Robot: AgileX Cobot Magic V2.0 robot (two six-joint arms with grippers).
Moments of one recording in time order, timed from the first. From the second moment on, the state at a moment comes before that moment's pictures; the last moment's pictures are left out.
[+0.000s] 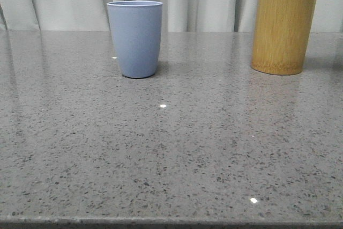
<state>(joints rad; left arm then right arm) -0.21 0.63 -0.74 -0.05 0.87 -0.12 0.15 1.40 -0.91 0.29 -0.37 0.13</state>
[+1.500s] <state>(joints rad) -0.21 0.63 -0.74 -0.05 0.87 -0.12 0.52 1.55 -1.49 0.26 0.01 0.12</state>
